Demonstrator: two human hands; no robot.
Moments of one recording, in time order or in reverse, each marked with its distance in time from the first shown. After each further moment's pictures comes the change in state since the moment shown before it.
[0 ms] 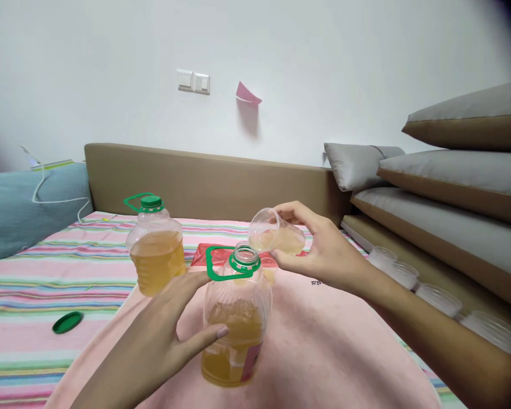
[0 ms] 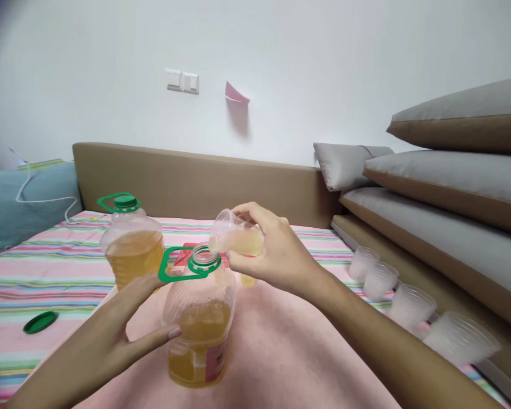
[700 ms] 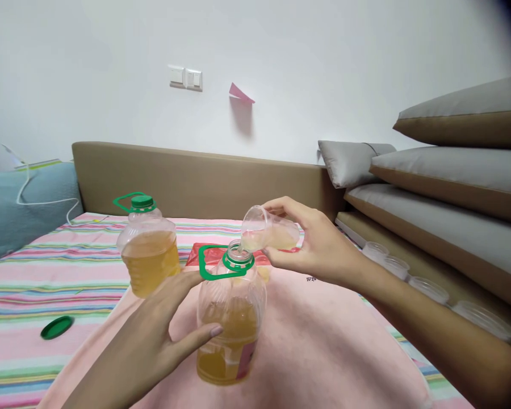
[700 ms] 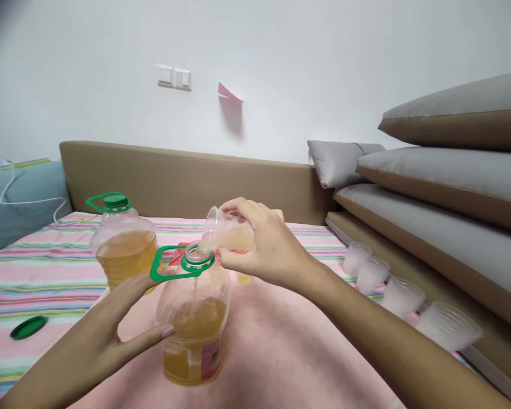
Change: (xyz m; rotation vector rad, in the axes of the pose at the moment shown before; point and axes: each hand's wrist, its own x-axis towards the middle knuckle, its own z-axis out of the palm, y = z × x) left_hand 0.002 -0.002 0.000 0.036 0.056 0.073; right_hand 0.004 -0.015 -0.006 -0.039 -0.050 0.044
